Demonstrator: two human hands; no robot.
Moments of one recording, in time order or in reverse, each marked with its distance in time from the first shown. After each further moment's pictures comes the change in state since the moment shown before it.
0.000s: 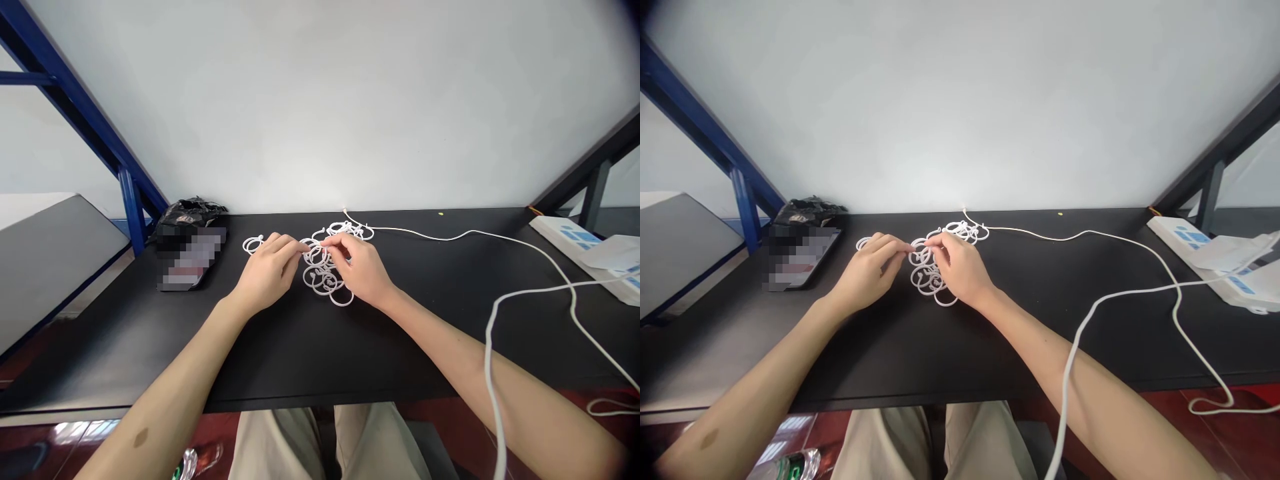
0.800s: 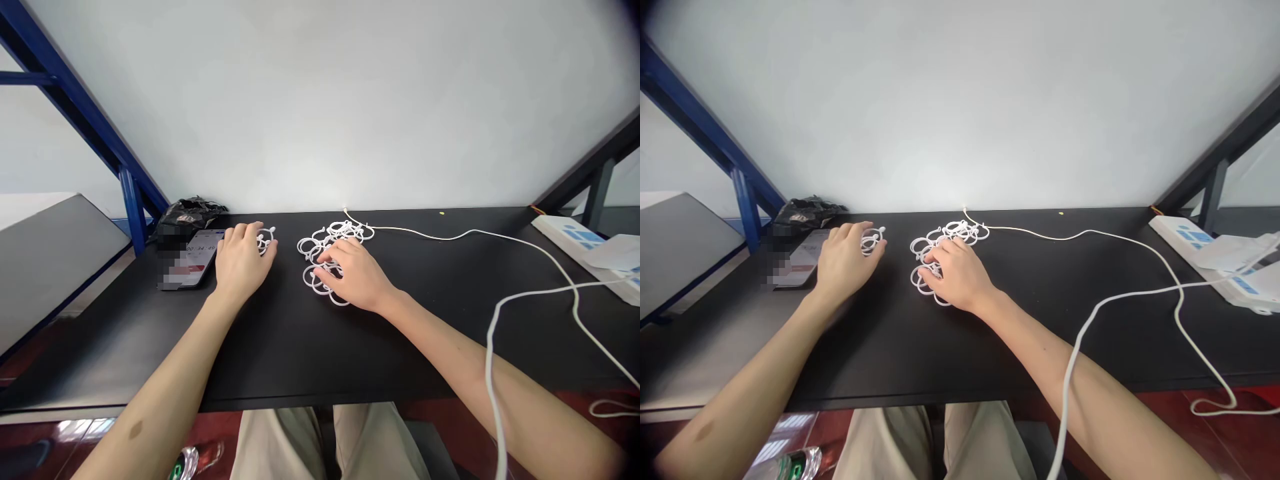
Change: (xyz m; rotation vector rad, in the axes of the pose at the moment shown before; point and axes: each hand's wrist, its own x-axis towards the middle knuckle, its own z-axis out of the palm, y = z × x) left_hand -0.002 -0.025 -0.004 0.452 0.083 -0.501; right_hand -0.006 -0.002 -0.001 -0.292 -0.206 -0.060
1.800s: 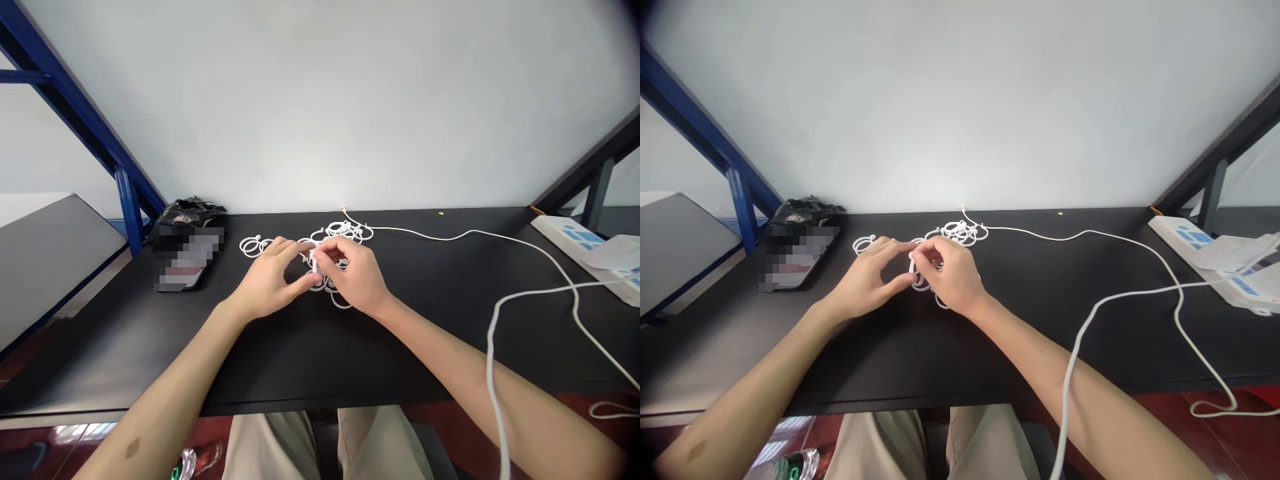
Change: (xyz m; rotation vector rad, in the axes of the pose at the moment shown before) left_hand -0.013 0.029 -0.023 -0.567 -0.292 0.453; right_hand 0.004 -0.018 -0.001 0.478 0.238 0.057
